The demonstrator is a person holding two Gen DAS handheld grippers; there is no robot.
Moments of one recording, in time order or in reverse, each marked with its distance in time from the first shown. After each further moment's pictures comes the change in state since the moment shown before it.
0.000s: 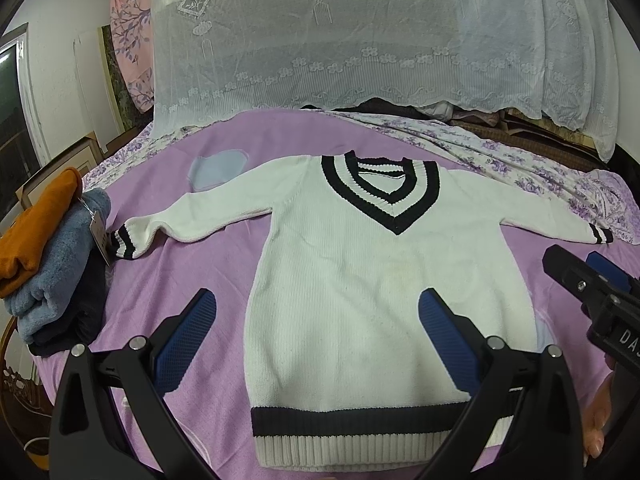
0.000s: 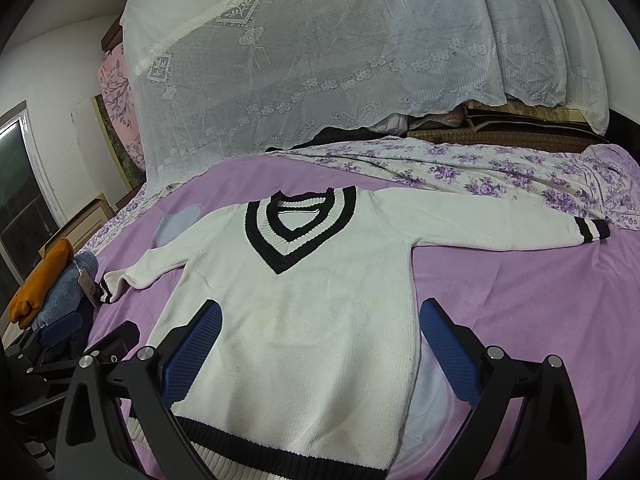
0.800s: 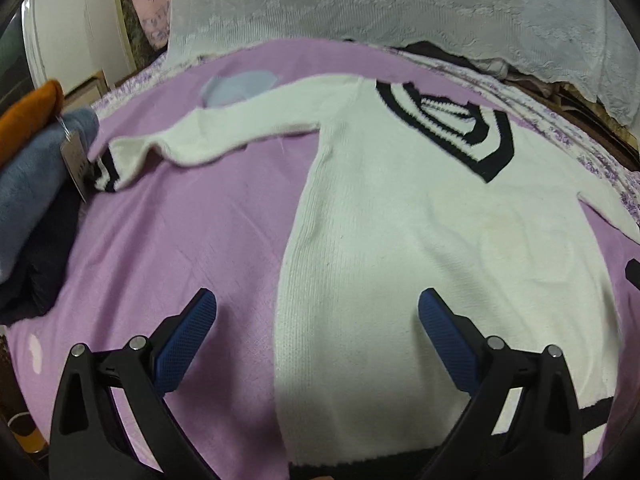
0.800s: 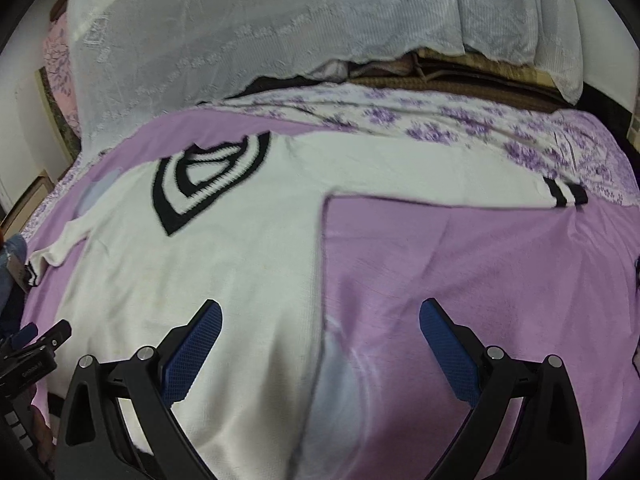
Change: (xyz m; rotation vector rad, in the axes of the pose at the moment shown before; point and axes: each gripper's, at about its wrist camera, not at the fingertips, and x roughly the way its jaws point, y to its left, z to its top) left arm 0.108 0.047 -0.025 -0.107 0.220 0.028; right arm 0.070 -0.076 -0.010 0.056 0.191 -0.203
